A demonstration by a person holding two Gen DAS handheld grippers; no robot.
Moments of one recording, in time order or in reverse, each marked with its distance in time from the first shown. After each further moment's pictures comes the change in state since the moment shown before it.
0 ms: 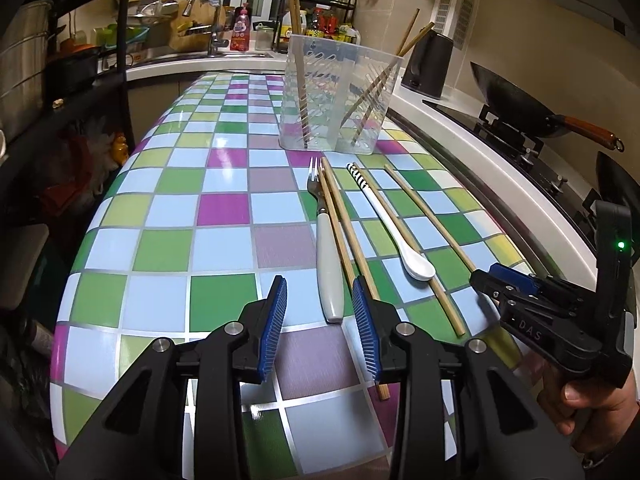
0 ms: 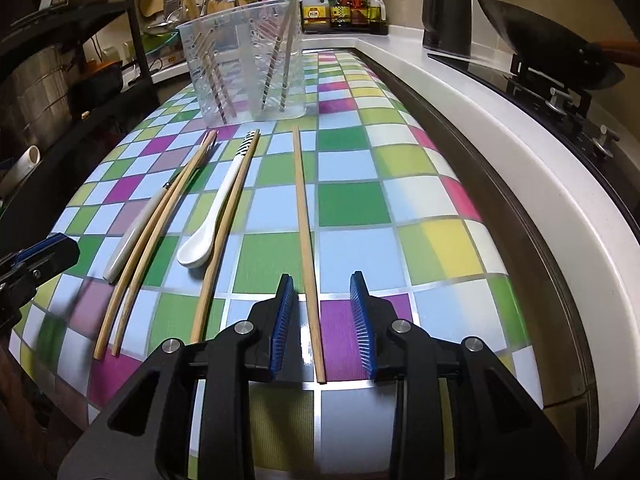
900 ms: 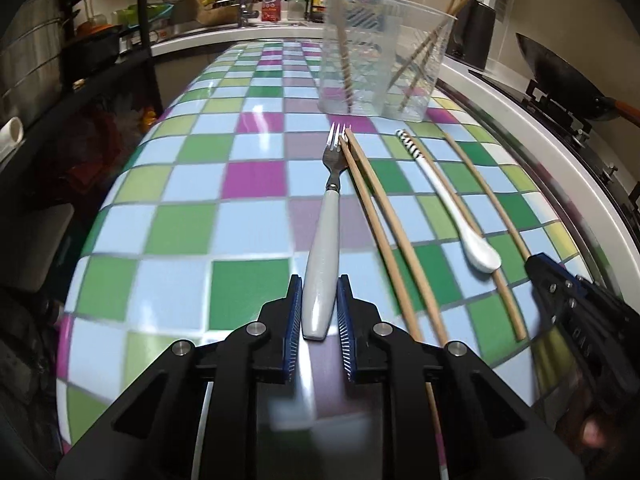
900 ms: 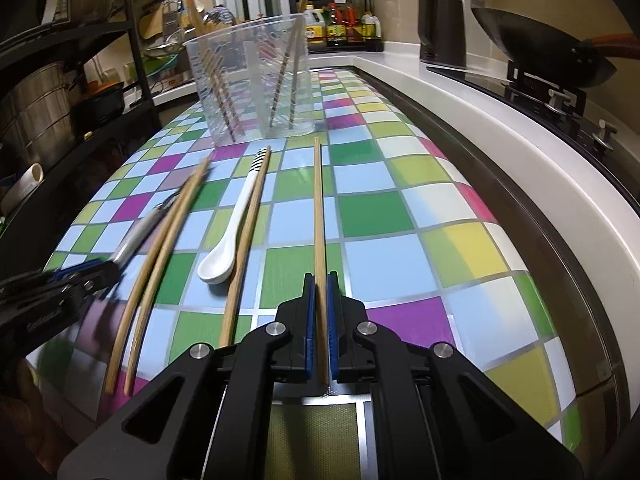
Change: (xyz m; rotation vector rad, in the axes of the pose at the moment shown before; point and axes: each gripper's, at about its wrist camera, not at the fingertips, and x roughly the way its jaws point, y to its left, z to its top) left arm 0.028 0.010 -0.003 -0.030 0.111 0.154; right arm 0.003 0.012 -0.004 0.072 -0.074 -0.011
